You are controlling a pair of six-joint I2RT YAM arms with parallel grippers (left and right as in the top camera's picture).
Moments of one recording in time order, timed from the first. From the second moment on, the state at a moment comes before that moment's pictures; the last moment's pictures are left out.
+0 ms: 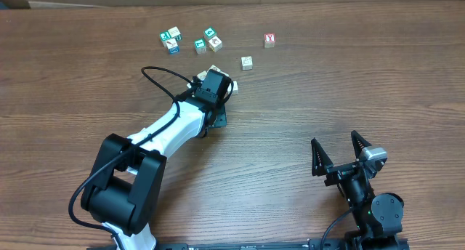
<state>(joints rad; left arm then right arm) -0.46 1.87 1.15 -0.52 -0.17 -0.54 0.13 0.01 0.02 -0.02 -0.12 0.20</state>
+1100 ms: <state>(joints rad) -0.46 1.90 1.15 -0.50 -0.19 -0.52 0.13 0.01 0.02 -0.02 -0.12 0.20</state>
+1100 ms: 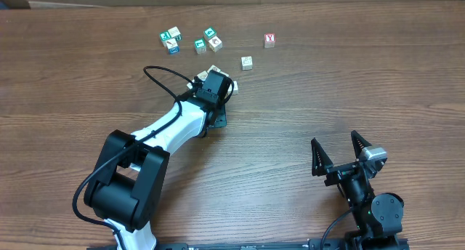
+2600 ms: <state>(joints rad) -0.46 1.90 1.15 -0.45 -0.23 -0.51 0.13 0.01 0.02 -0.02 -0.12 0.20</state>
